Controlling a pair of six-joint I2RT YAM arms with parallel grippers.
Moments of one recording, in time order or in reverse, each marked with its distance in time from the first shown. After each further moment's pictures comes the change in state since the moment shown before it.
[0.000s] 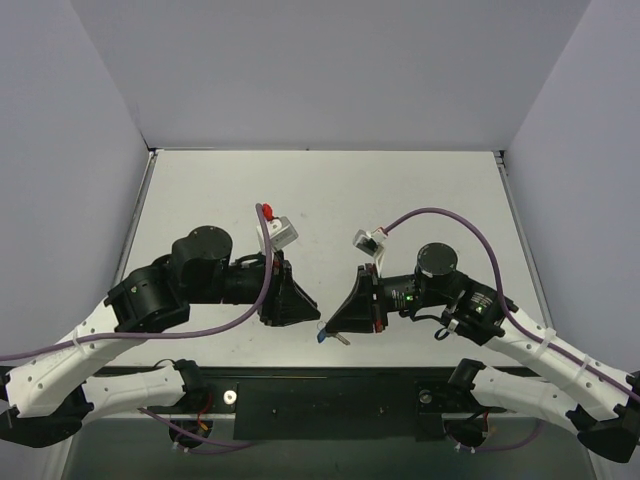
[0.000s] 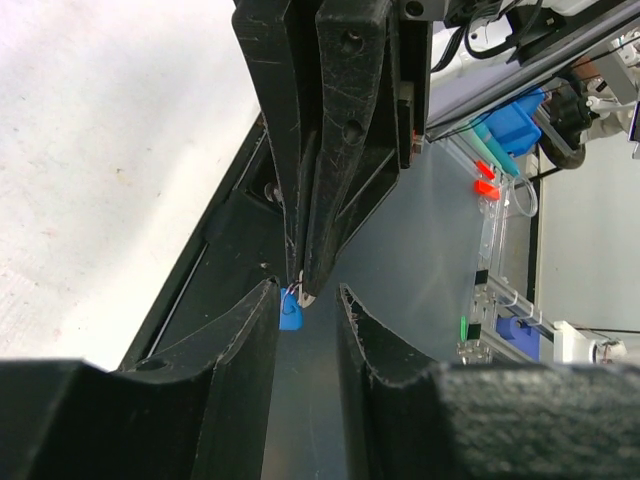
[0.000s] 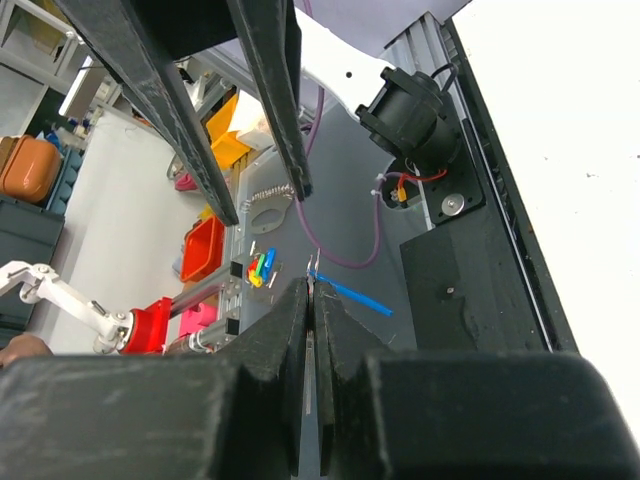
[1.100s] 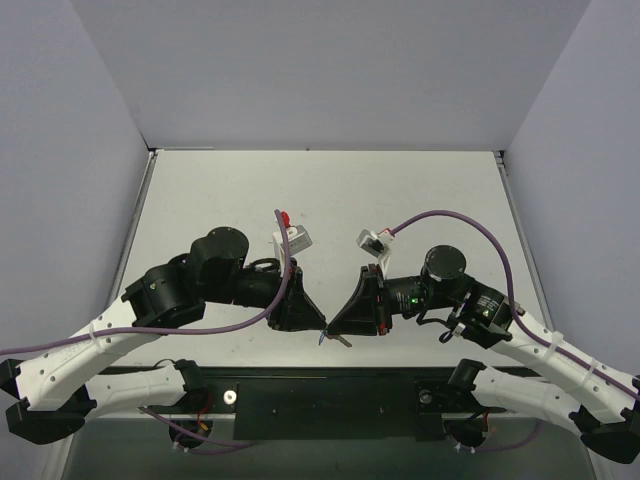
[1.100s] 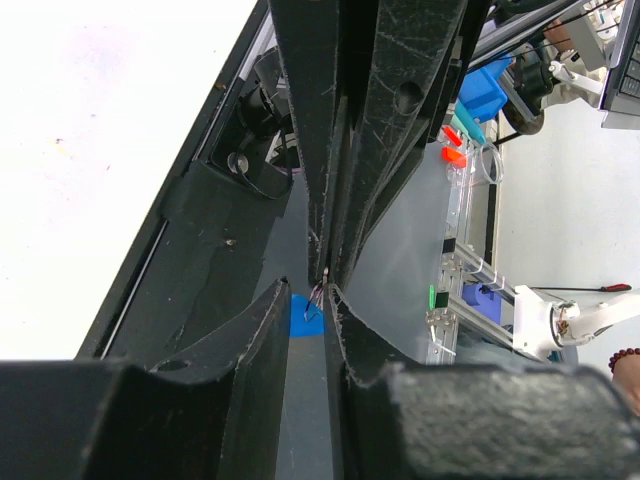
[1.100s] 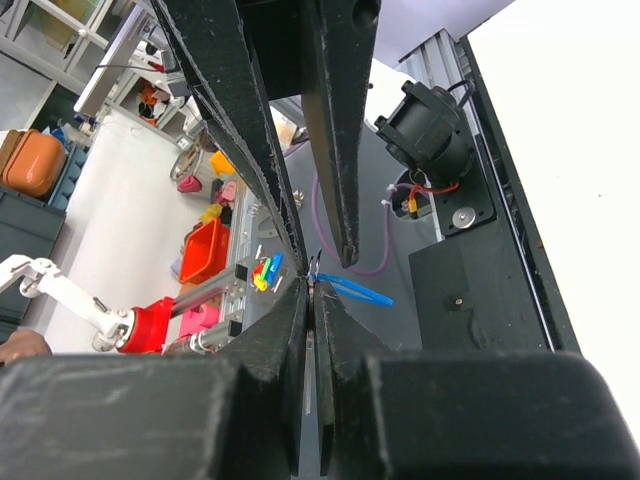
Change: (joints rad) left arm 0.000 0.035 -0.056 0.039 0.113 -0.041; right arm 0.026 -0.029 0.015 0.015 0.009 0.003
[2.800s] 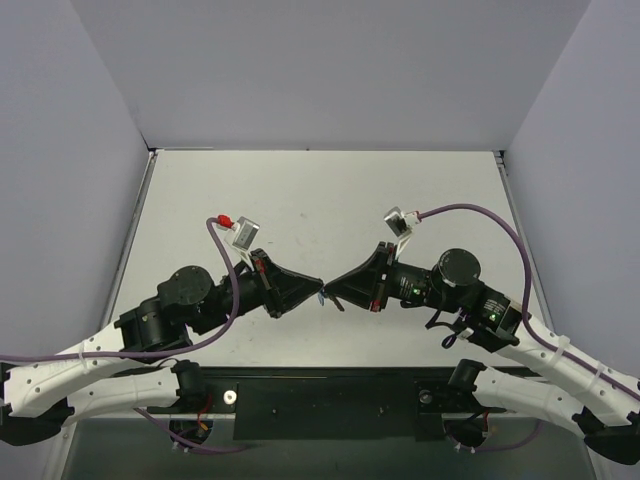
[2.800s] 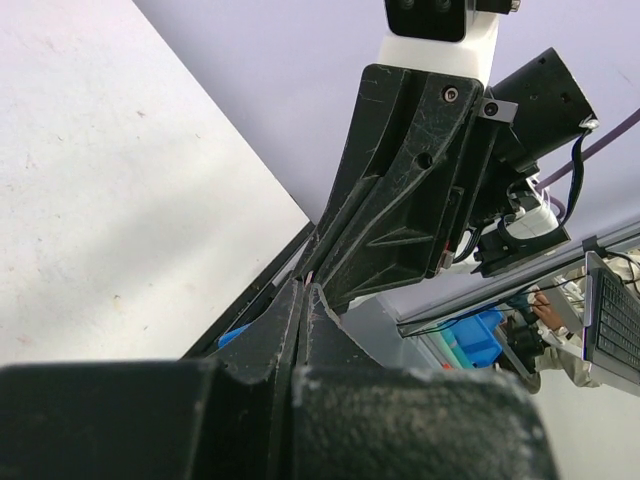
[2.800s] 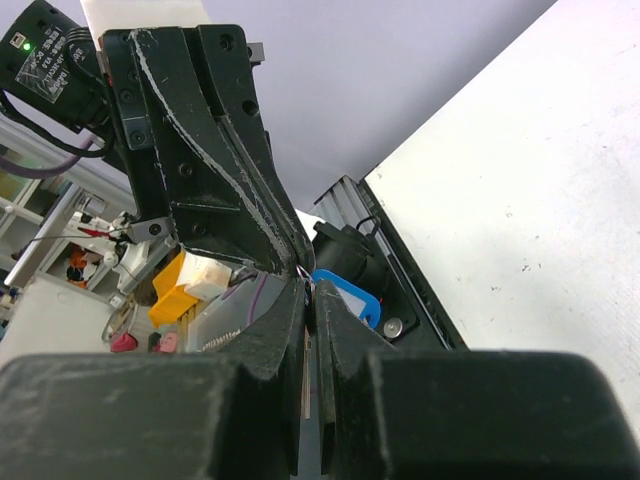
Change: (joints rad) left arm -0.162 -0.213 -0.292 0.463 -0.607 -0.232; right arm 0.019 -0.028 0.002 0.090 0.409 0.053
